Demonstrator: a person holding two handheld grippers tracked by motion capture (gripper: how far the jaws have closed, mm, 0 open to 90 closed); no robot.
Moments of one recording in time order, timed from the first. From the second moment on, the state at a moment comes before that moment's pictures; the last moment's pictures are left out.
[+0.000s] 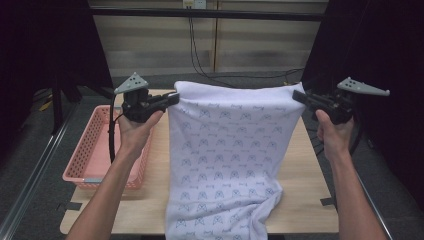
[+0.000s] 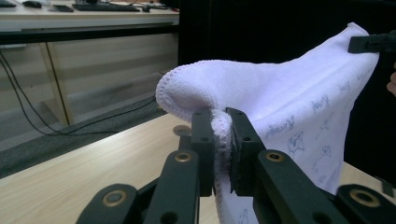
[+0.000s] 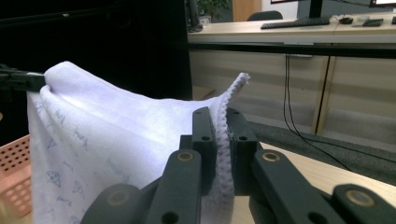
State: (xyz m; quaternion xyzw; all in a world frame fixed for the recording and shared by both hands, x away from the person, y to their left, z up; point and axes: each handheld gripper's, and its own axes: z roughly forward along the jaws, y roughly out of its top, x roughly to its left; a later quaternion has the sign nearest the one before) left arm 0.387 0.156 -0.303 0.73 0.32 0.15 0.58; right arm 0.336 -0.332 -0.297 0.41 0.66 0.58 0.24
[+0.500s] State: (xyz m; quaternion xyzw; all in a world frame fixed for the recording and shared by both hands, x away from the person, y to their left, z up) left arm 0.396 0.136 -0.349 0.77 0.33 0.12 0.54; right arm 0.371 -0.324 -0.358 0.46 0.70 0.50 0.22
